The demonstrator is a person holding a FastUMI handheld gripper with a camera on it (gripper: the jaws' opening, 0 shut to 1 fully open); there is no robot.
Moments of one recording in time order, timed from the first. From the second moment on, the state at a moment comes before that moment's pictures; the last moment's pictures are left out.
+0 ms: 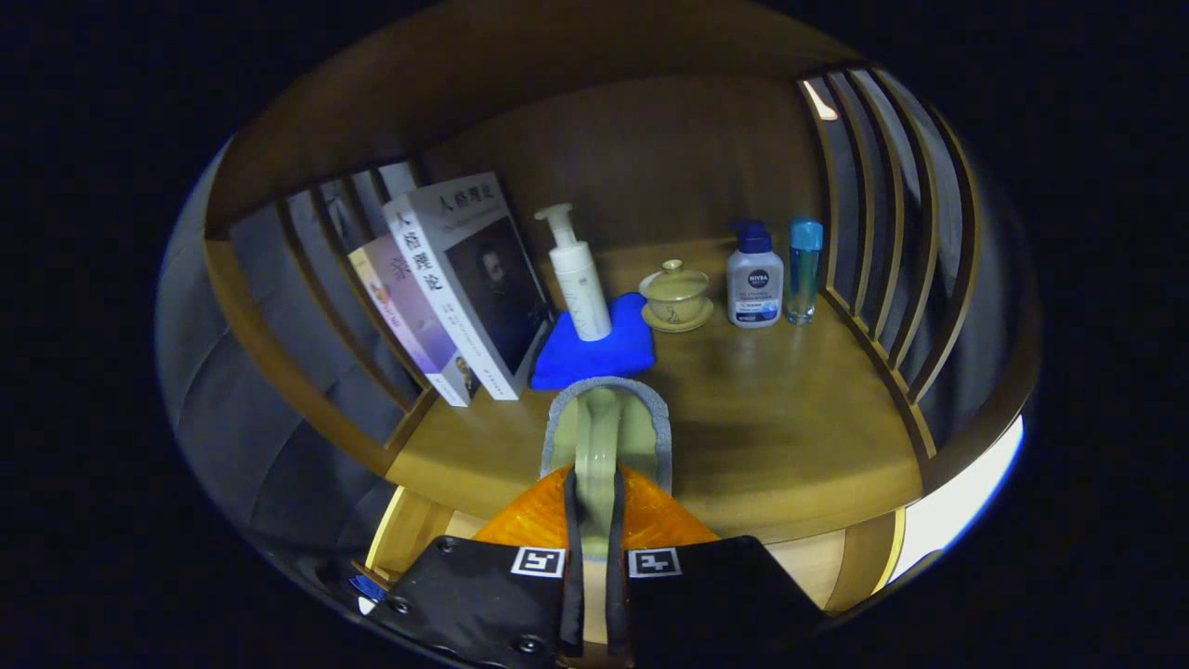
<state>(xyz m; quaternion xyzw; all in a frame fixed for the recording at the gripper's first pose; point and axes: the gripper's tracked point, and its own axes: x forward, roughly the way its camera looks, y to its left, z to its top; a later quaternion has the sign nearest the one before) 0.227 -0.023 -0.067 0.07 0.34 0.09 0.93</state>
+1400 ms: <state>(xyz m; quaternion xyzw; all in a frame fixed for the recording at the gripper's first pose) 0.255 -0.024 -0.057 -0.01 0.24 0.04 0.97</state>
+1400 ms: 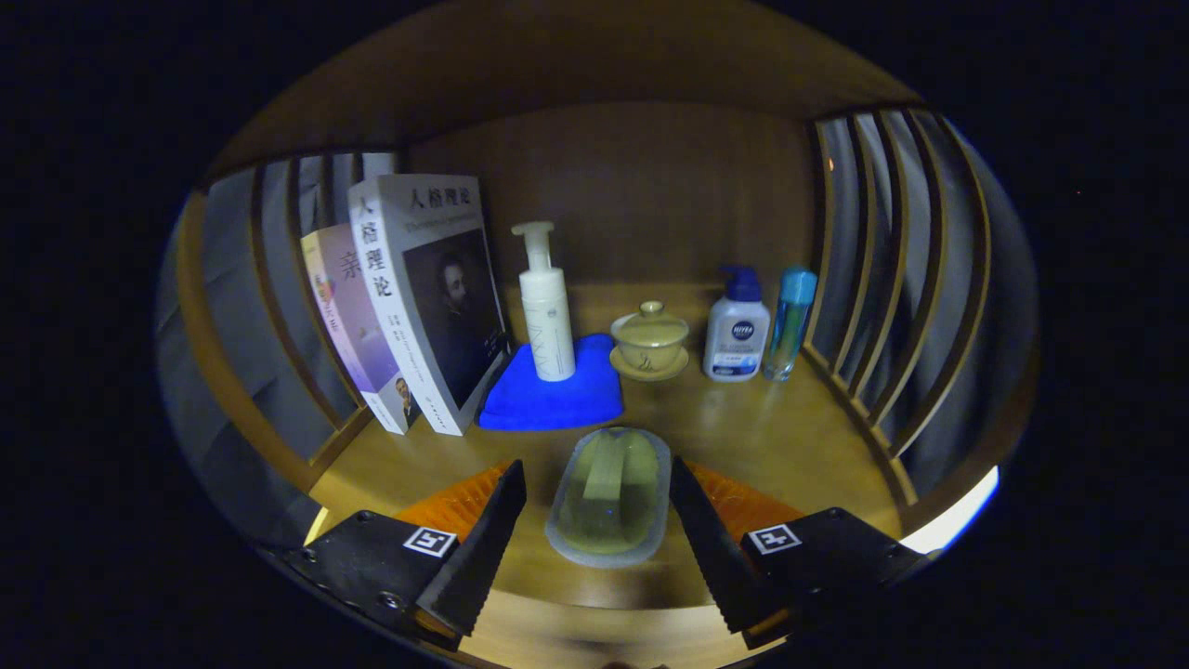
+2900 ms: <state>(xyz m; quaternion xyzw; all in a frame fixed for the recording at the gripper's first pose) -0.027 -0.007 -0.042 -0.04 0.01 0.02 1.00</state>
